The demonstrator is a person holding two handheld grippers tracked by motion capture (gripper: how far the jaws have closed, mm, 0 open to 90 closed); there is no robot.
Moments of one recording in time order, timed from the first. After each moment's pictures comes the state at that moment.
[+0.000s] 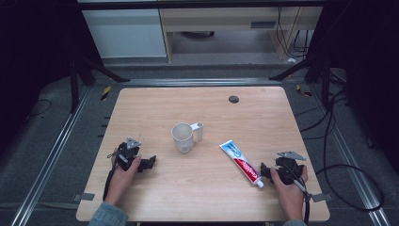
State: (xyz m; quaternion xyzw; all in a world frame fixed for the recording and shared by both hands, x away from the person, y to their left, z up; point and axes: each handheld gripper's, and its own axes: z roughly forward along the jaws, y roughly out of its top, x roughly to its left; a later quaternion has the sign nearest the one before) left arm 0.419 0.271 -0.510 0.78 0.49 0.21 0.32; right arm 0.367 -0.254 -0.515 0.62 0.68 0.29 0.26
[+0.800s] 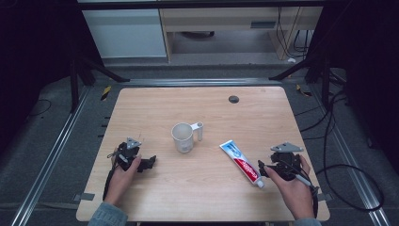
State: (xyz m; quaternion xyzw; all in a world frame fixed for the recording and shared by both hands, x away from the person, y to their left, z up) left arm 0.420 0.271 -0.510 0.78 0.49 0.21 0.32; right arm 0.348 -0.224 -0.432 0.52 0.76 0.28 0.26
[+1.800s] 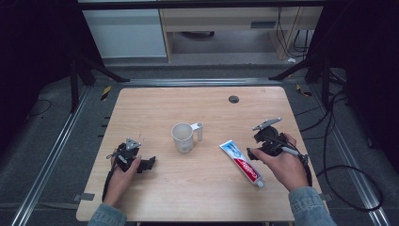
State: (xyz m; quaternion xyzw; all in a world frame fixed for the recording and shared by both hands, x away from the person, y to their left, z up) left arm 0.417 0.273 -0.510 0.78 0.49 0.21 0.32; right arm 0.391 -0.183 -0.378 0.47 0.83 0.22 0.21
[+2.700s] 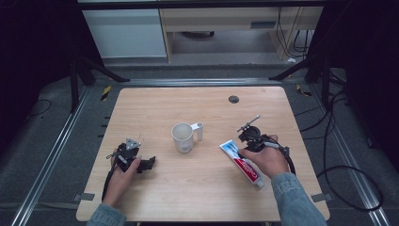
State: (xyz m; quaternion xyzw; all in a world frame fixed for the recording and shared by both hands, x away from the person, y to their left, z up) left arm 0.417 0.273 -0.510 0.78 0.49 0.21 0.32; right arm 0.424 -0.151 -0.412 0.46 0.86 0.16 0.14
